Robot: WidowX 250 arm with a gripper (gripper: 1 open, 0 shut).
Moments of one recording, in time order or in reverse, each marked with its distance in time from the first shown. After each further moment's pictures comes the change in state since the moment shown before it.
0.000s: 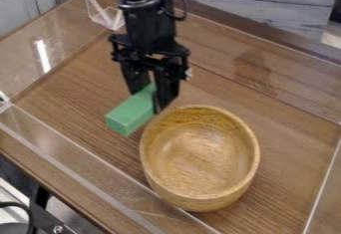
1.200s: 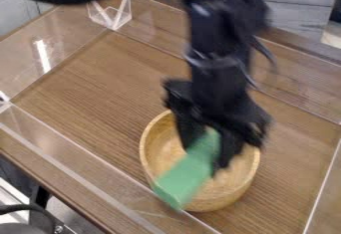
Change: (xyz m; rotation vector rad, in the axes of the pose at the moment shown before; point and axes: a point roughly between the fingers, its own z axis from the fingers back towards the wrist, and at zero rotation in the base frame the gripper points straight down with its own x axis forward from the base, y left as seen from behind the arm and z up) arm -0.034 -0.074 -0.002 0.044 -0.050 0.019
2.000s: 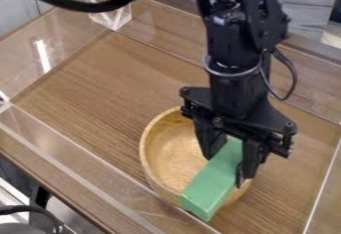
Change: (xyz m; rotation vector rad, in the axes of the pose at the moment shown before) arm 0.008 -0.024 -0.016 -0.017 -0.013 0.005
